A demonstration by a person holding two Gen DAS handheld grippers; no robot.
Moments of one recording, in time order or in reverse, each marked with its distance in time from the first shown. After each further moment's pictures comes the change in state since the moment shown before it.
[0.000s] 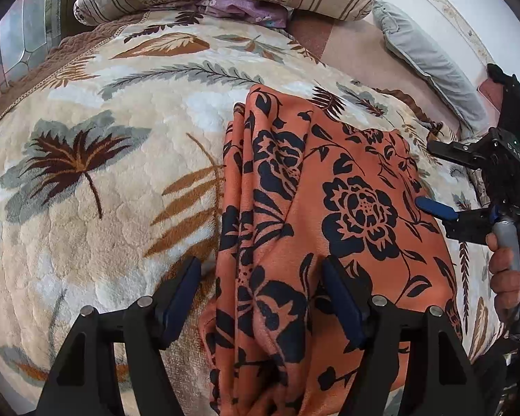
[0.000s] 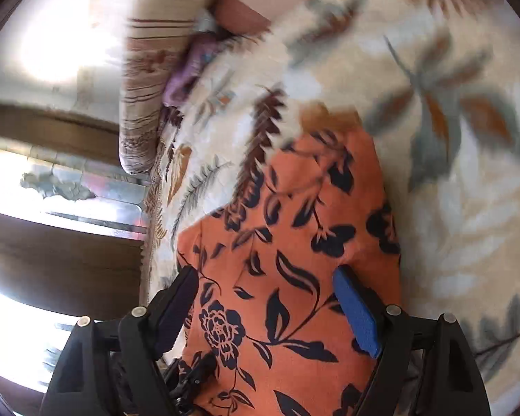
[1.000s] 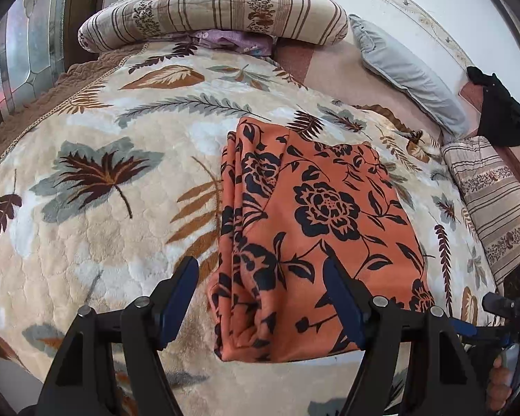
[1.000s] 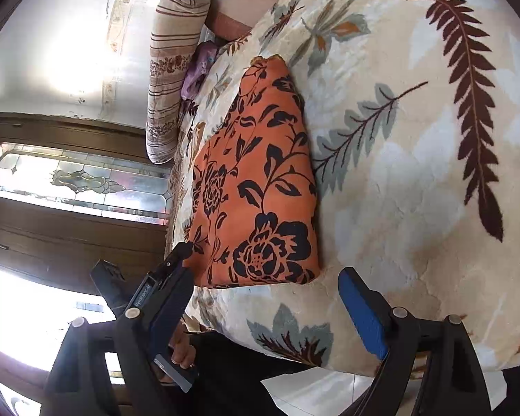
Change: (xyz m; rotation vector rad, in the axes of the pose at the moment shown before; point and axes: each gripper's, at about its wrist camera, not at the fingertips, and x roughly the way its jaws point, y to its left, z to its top) left arm -0.058 -0.005 -0.017 0.036 -0.084 -0.018; right arm -0.117 -0.062 -0.165 0.036 -0.045 0.091
